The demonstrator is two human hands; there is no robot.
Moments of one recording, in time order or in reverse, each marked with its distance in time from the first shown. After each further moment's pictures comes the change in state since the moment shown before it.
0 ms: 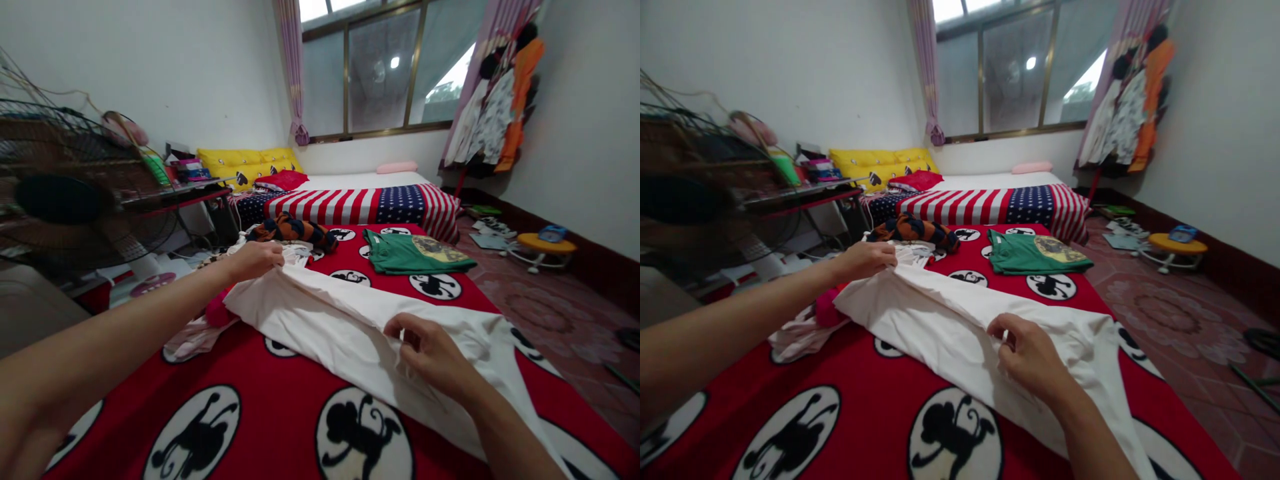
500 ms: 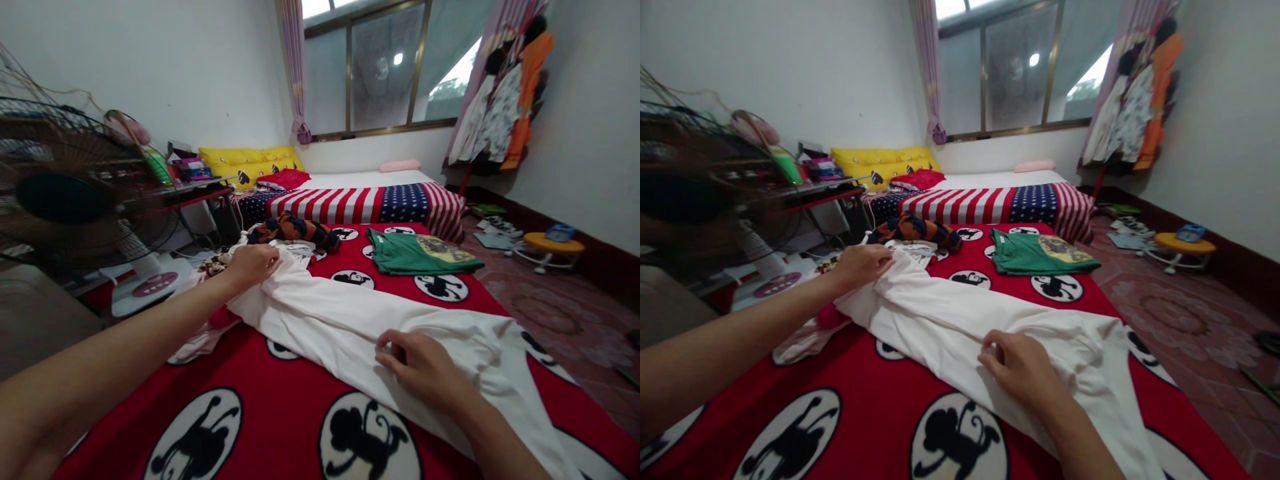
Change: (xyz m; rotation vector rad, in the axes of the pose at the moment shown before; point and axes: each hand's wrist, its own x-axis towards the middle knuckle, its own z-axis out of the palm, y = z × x) left_hand -0.009 0.020 0.006 0.036 0.125 -0.455; right_hand 0.004 -0.001 0.021 -0.160 -0.119 0.034
